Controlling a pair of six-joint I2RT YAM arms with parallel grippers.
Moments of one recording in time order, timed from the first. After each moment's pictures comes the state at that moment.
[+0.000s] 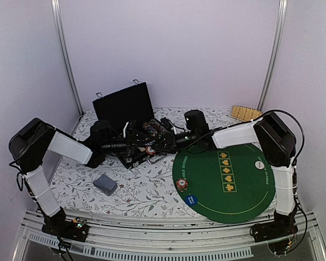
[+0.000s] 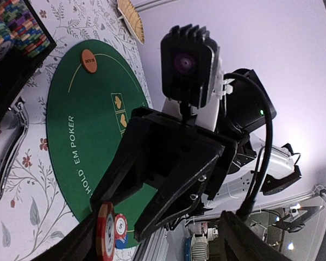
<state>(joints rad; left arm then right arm) -0.52 1.78 0.74 0.89 0.78 -1.16 0.73 2.13 1.39 0.32 -0.85 0.73</state>
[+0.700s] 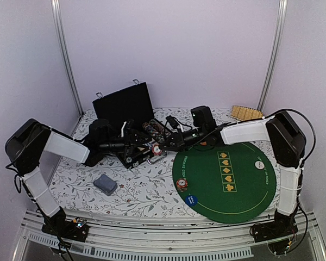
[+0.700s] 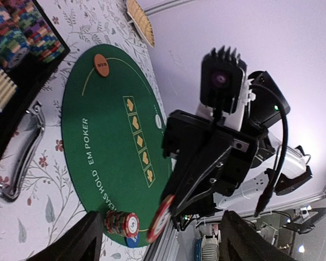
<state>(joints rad) -0.51 1.76 0.74 0.82 0.77 -1.10 0.70 2.06 1.36 0.22 -0.91 0.67</state>
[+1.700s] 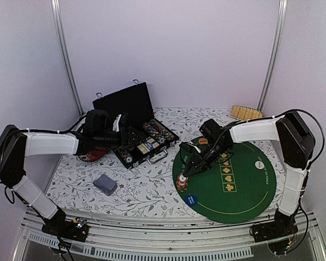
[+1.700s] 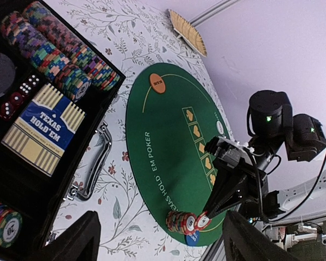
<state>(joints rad) -0.49 1.55 0.84 0.22 0.55 -0.67 0.64 1.93 1.26 -0.60 -0.92 0.12</state>
